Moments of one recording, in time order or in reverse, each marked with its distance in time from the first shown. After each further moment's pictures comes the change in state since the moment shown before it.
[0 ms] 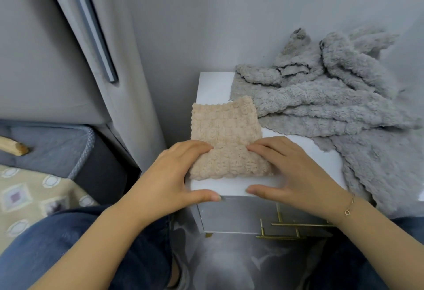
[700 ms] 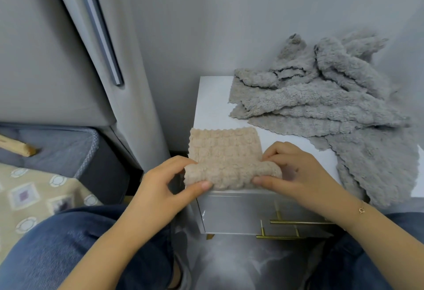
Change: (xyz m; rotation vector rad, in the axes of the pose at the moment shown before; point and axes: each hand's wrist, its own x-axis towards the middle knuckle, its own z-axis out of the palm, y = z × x) left_hand -0.031 0.025 0.003 -0.421 0.260 -0.167; right_hand -0.011 -0.014 -0.008 0.523 0.098 0.201
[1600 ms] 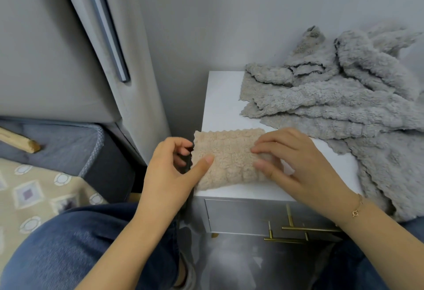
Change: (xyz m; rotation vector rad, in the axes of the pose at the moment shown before) left_hand 0.025 -0.008 0.012 -0.015 0.308 -0.289; right_hand 0.029 0.000 0.008 -0.409 0.088 -0.325
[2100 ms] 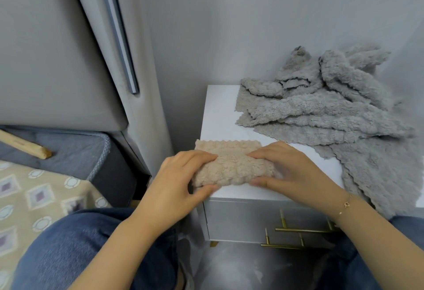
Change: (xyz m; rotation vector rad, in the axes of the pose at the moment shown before) left_hand -0.004 0.001 -0.017 0.430 -0.285 0.561; right_hand -0.005 0.003 -0.008 0.187 -0.145 0.136
